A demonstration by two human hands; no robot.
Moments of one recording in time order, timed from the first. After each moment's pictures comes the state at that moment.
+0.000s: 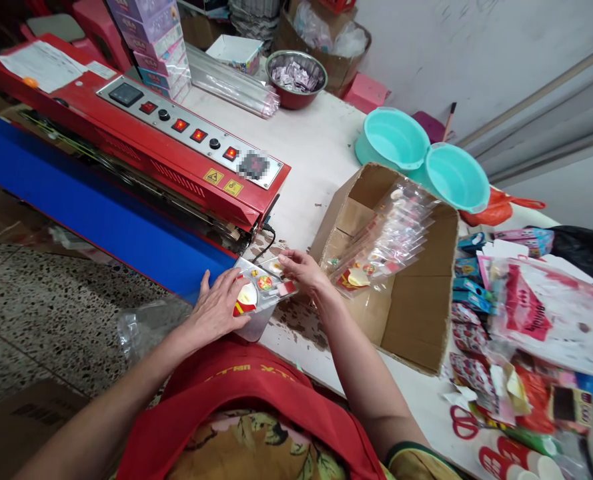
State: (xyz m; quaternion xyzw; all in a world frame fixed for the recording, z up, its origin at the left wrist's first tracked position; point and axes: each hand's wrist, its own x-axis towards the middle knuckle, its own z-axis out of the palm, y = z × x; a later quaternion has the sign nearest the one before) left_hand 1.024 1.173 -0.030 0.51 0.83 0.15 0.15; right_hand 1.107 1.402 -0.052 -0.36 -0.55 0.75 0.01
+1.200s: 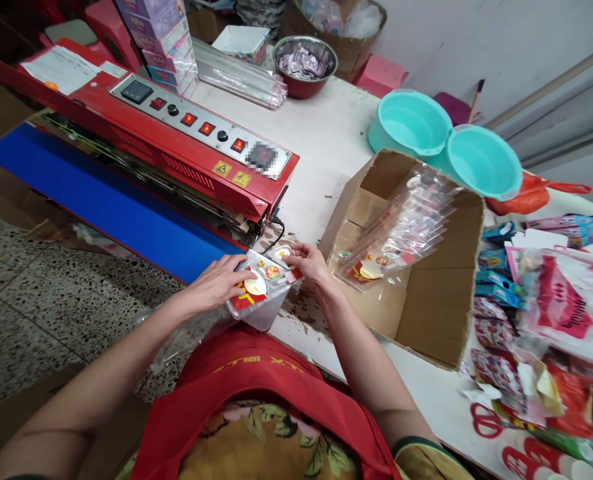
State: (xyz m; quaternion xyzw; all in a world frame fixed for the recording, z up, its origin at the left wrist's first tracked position) left_hand 0.973 1.172 -0.007 0.58 0.76 0.13 0.27; right_hand 1.101 1.389 -0.069 -0.41 -0.51 0.75 0.09
